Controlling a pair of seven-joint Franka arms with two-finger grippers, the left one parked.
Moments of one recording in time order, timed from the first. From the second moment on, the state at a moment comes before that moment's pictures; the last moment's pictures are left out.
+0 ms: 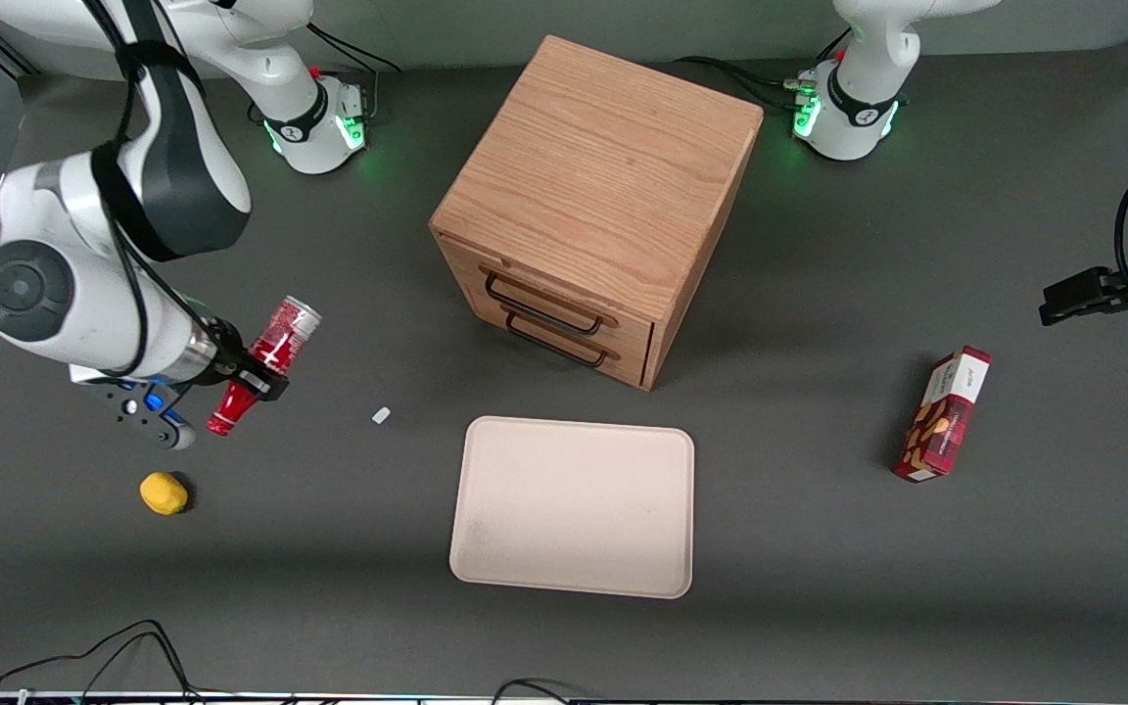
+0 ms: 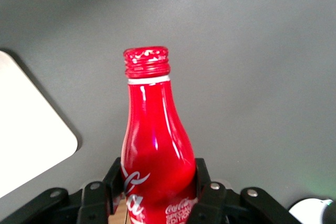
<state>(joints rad) 0.19 0.31 0.04 -1.47 -0.03 1.61 0.86</state>
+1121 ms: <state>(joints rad) 0.36 0.89 0.05 -0.95 0.00 1.84 0.81</state>
